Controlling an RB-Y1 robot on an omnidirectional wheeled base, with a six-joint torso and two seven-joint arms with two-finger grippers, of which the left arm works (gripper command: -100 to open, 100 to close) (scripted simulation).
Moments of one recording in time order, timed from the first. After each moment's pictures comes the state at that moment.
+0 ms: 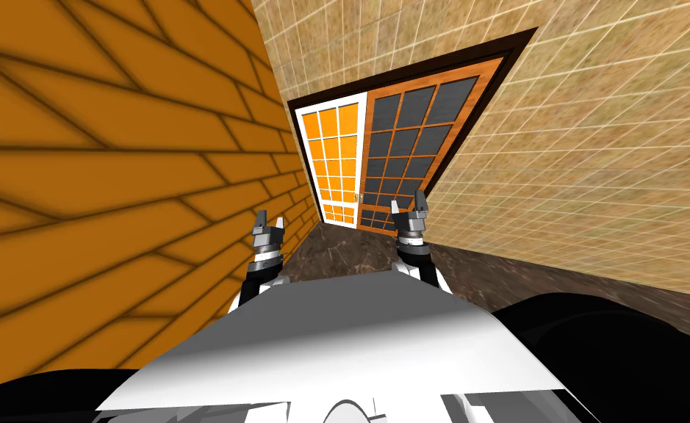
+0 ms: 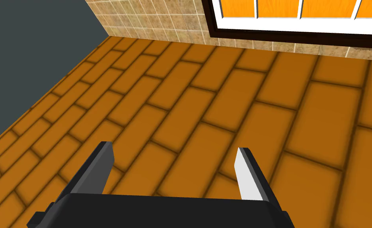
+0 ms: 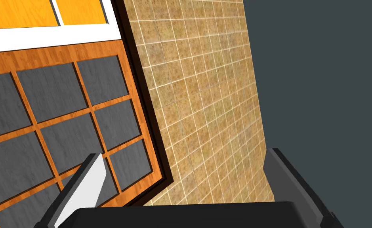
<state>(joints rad) 0.54 0.03 -0.01 -2.32 -0.02 -0.40 0.03</state>
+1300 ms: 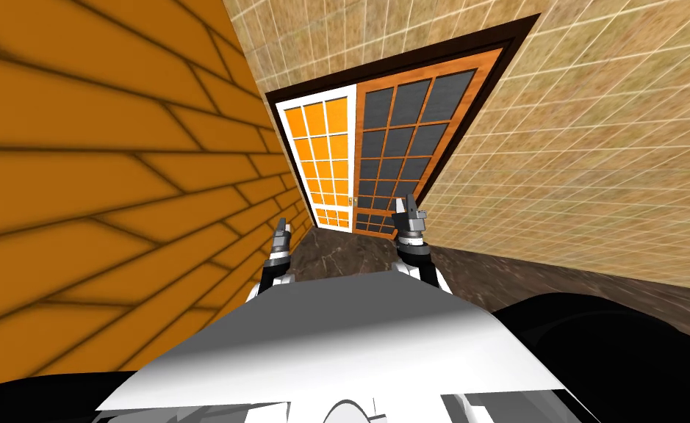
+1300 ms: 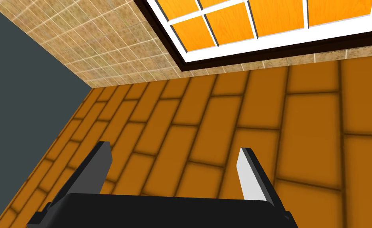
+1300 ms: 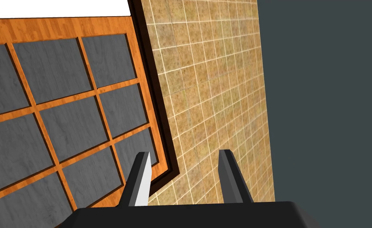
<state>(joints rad) 0.45 0.07 0.02 -2.05 -0.05 -0.47 -0.19</state>
